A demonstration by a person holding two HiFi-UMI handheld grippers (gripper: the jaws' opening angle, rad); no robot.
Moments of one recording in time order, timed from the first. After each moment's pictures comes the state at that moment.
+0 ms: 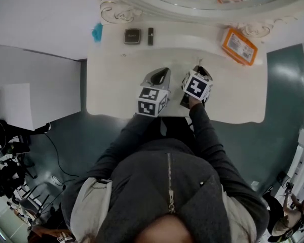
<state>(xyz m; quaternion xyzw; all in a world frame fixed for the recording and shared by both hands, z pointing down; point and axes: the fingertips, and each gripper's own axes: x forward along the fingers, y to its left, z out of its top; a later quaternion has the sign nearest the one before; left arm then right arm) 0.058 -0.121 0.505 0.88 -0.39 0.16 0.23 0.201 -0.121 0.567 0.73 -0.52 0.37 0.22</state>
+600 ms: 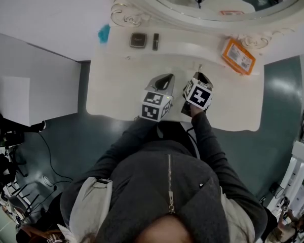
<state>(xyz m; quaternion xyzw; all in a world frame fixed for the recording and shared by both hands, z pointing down) 0.066 -0.114 0.490 0.88 -0.39 0.14 0.23 0.190 -0.126 0.526 0.72 -0.57 0.34 0.20</state>
